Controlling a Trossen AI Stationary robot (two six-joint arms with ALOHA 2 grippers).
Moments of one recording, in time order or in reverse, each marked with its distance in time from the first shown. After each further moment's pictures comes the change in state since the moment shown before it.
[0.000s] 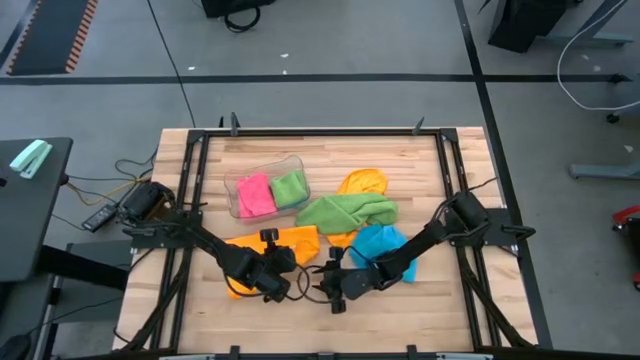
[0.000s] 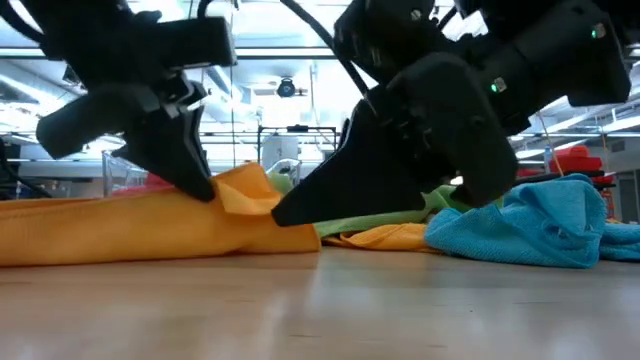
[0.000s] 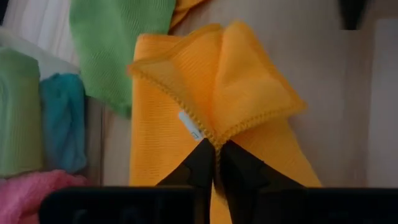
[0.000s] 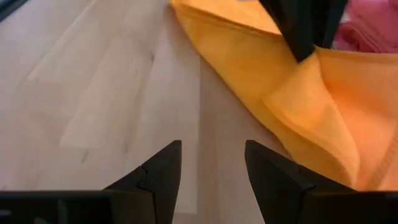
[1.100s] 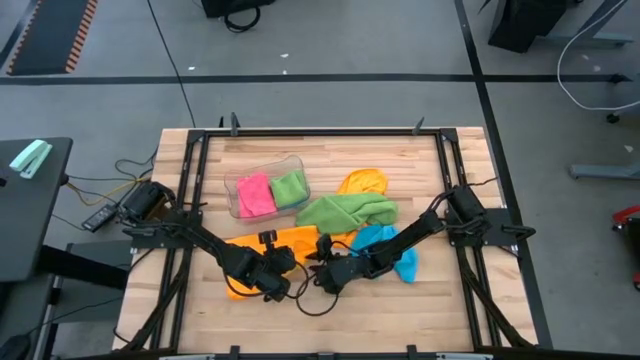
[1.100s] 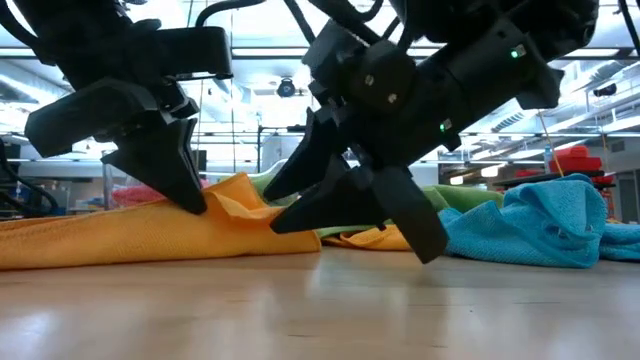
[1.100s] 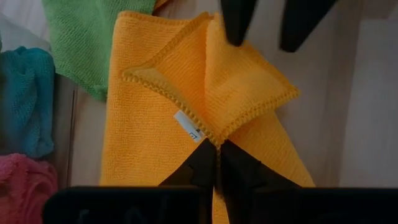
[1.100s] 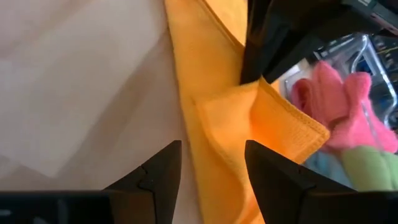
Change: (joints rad) left arm 0.007 0.000 -0.015 0.030 0.069 -0.085; right arm -0.108 -0.005 0.028 -0.068 0.033 -0.649
